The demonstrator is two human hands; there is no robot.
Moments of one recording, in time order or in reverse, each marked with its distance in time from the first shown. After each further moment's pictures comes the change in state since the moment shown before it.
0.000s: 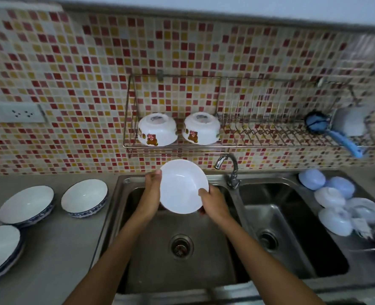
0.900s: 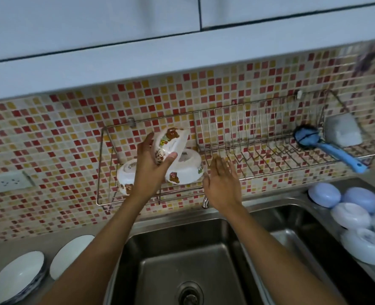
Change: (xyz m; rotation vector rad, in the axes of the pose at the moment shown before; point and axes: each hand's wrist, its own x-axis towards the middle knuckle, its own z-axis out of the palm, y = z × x) left_hand 0.084 0.146 0.079 0.497 0.154 0.760; right_hand 0.118 -0.044 -0.099 -0.878 0.466 -0.524
